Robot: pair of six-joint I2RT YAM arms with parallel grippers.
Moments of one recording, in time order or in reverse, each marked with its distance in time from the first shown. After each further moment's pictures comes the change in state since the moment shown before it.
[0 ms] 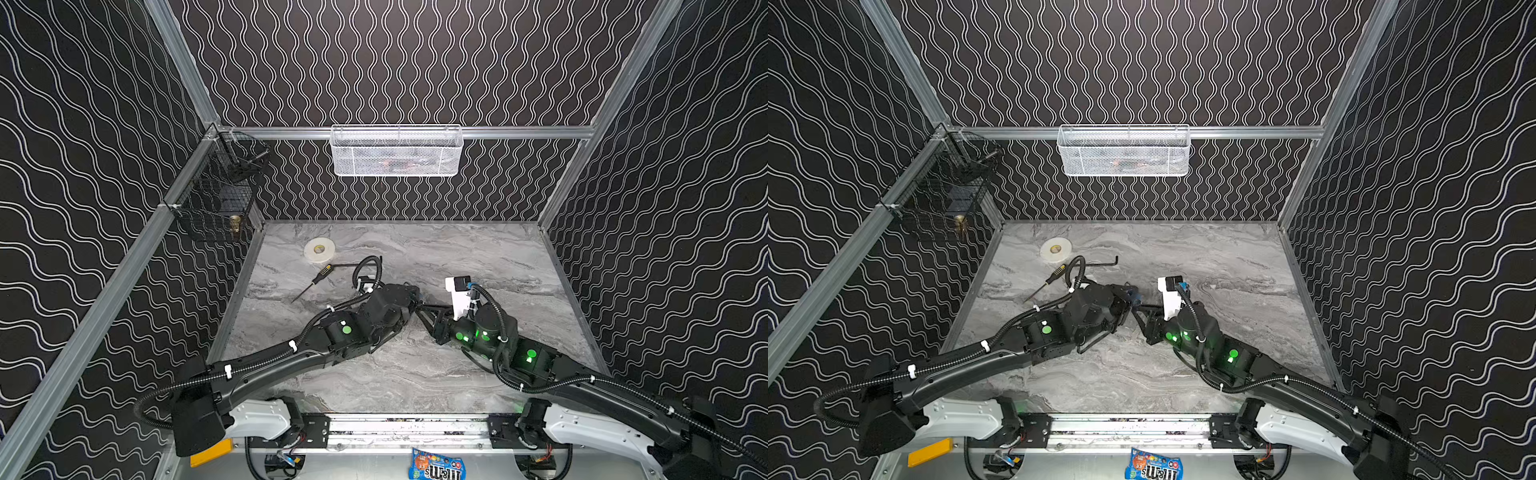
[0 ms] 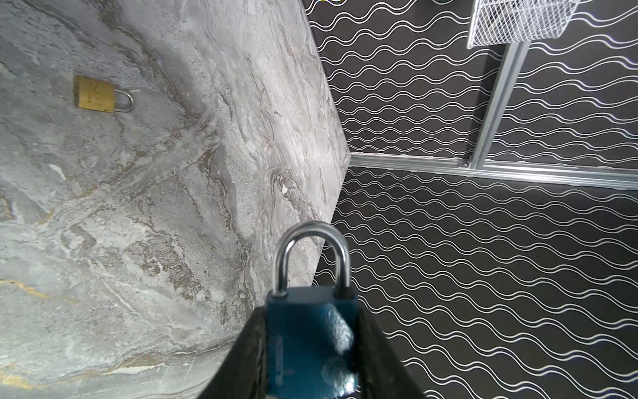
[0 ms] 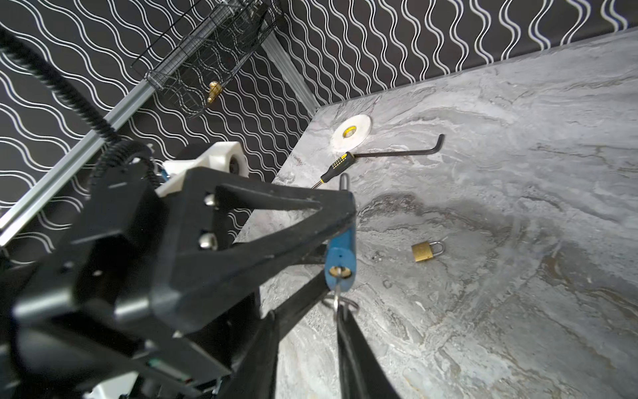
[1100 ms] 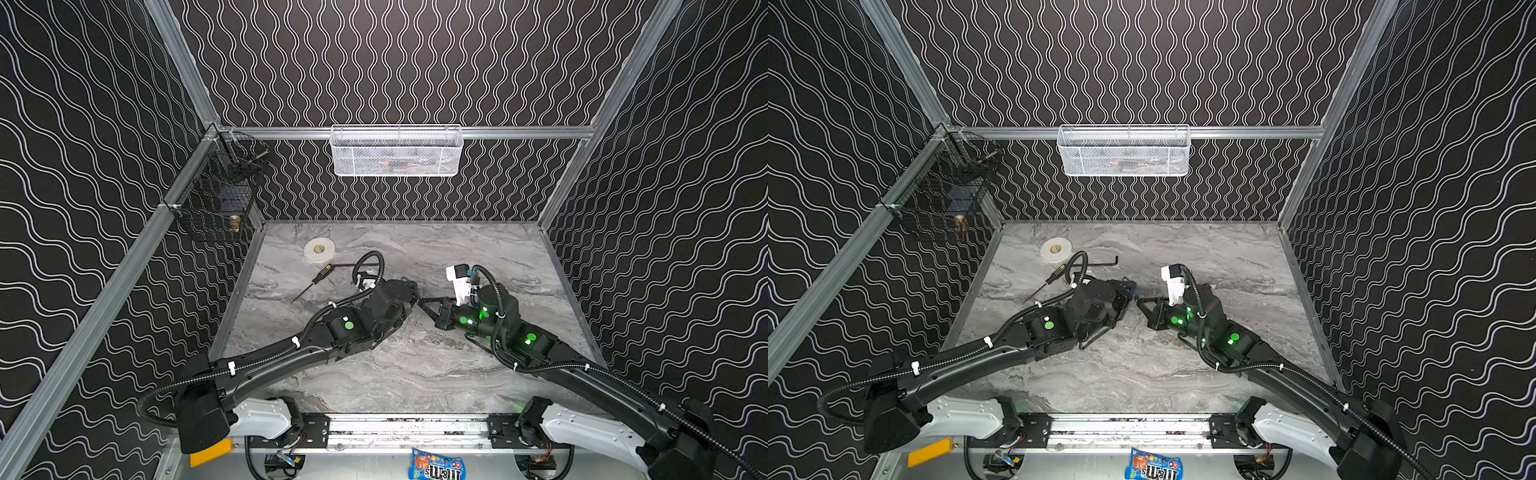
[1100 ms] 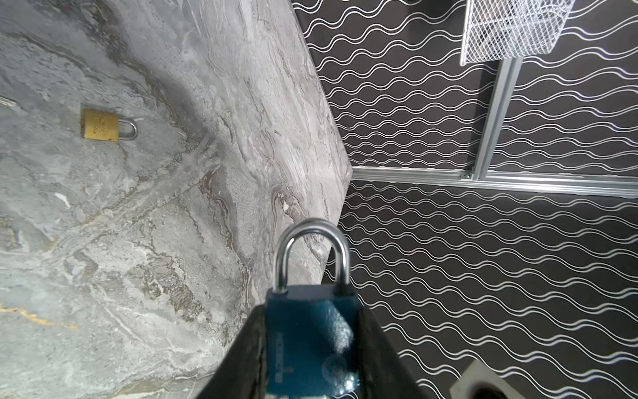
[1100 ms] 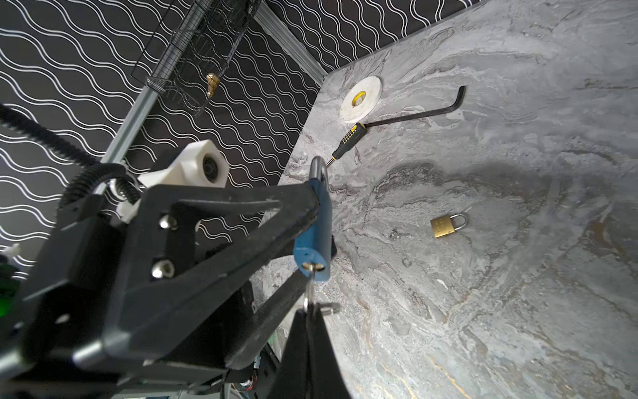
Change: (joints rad) left arm 0.003 0.035 0.045 -0.036 -0.039 0.029; right arm -0.176 0.082 0.051 -0.030 -0.269 0.099
